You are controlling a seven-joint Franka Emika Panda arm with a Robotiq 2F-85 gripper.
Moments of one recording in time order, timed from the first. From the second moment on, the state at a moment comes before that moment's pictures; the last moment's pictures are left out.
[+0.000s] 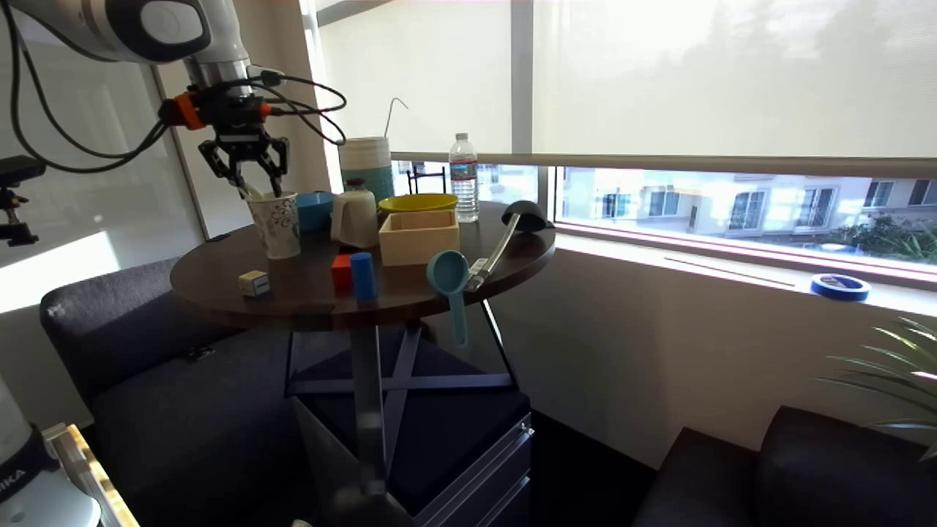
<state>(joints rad) 0.28 -0.53 -0.07 -2.48 0.10 2.18 -0.58</state>
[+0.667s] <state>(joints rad) 0.28 -0.53 -0.07 -2.48 0.10 2.20 -0.58</state>
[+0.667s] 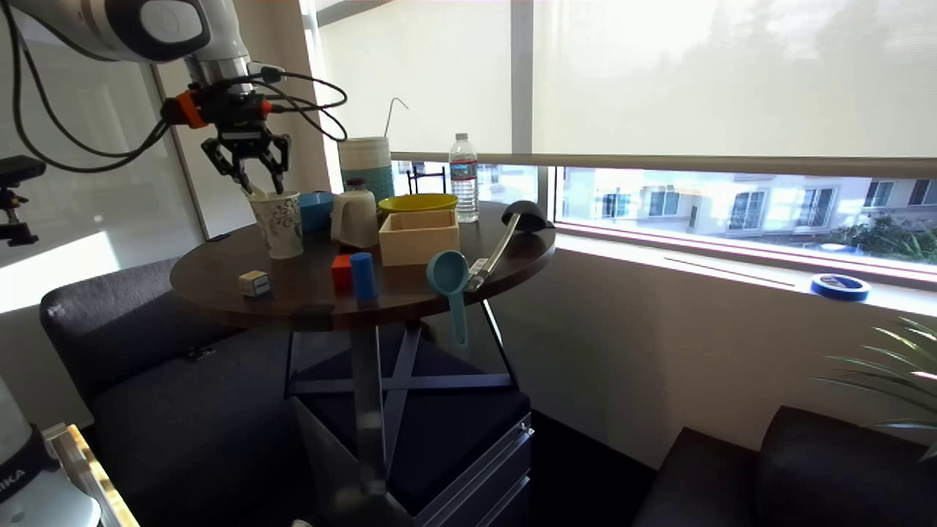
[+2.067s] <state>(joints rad) 0.23 -0.55 -0.05 -2.47 0.04 2.26 -0.57</state>
